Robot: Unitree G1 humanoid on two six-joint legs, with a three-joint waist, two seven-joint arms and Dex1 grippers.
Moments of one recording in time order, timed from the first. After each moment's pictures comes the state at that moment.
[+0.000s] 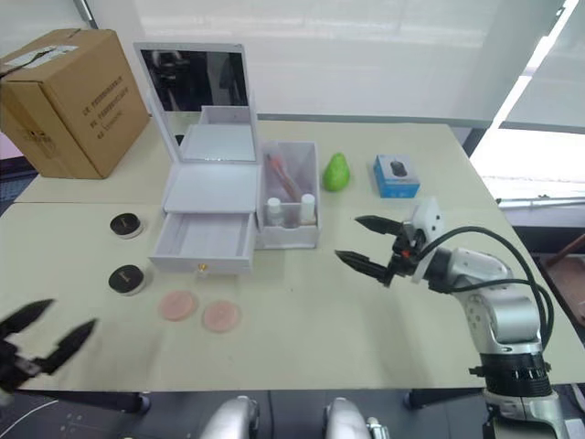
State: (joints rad) left arm 0.68 0.79 0.83 -0.30 -0.73 0.24 -0.81; right arm -0.28 -0.67 -0.15 -0.09 0.52 0.34 1.02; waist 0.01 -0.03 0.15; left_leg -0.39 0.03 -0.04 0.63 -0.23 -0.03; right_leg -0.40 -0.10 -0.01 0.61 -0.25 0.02
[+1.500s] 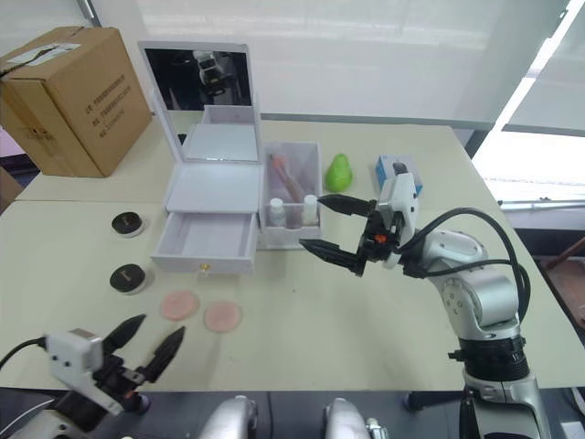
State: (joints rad) left arm 0.67 0.25 0.29 -0.75 -0.38 0.28 -0.56; right arm -0.45 -0.58 -0.03 -0.26 0.65 0.45 0.99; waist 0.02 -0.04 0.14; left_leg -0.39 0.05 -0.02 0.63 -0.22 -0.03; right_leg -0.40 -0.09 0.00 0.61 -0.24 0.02
